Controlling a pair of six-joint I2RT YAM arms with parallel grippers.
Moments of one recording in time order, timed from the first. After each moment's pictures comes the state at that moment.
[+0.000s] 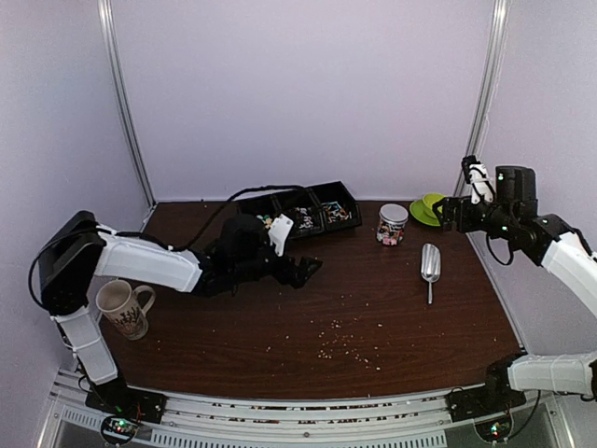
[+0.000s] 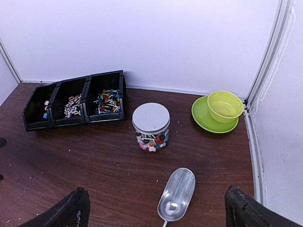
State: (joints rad) left arm -0.88 1.78 1.00 0.43 0.02 -0.09; right arm 0.24 1.01 0.96 -0.37 0.03 0.06
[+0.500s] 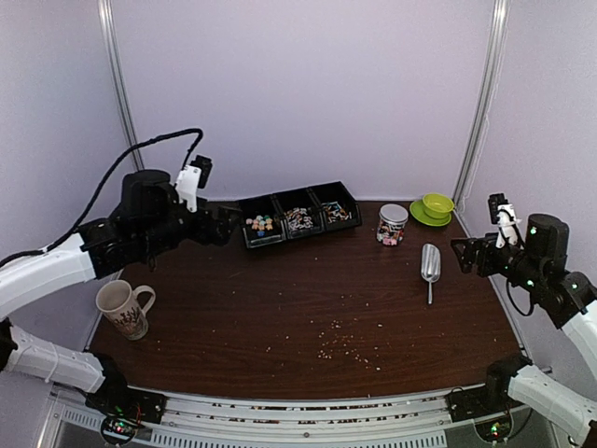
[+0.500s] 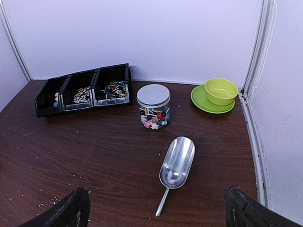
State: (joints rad) left arm -0.74 1.15 0.98 -0.14 -0.21 -0.13; right arm 0.24 0.56 0.68 -0.46 0.01 0.07
